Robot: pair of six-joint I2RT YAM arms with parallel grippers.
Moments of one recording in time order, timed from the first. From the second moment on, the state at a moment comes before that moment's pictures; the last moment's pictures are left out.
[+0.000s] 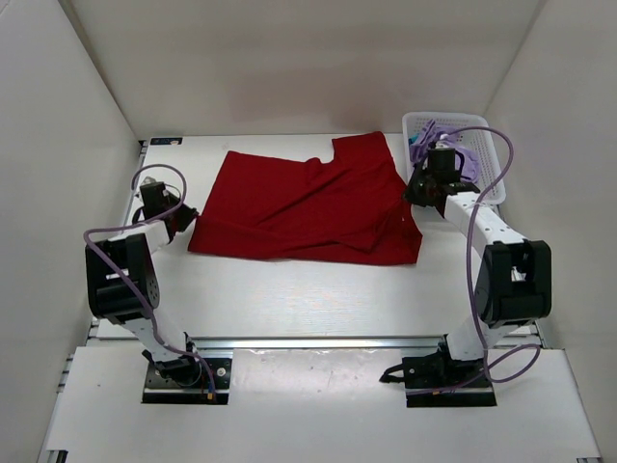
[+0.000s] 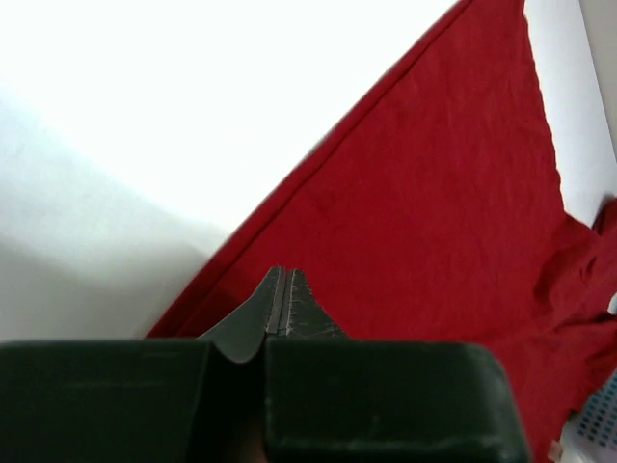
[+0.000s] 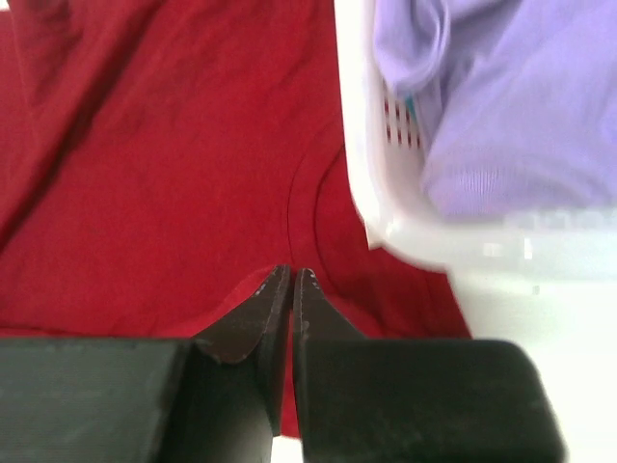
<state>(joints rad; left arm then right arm) 0.19 1.66 0.85 0.12 0.13 -0.74 0.09 1.60 1.16 -0.28 -0.07 0.38</state>
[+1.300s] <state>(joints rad) 0.28 1.42 0.45 0.25 0.21 -0.81 0.36 1.00 0.56 -0.17 -0.13 0.49</state>
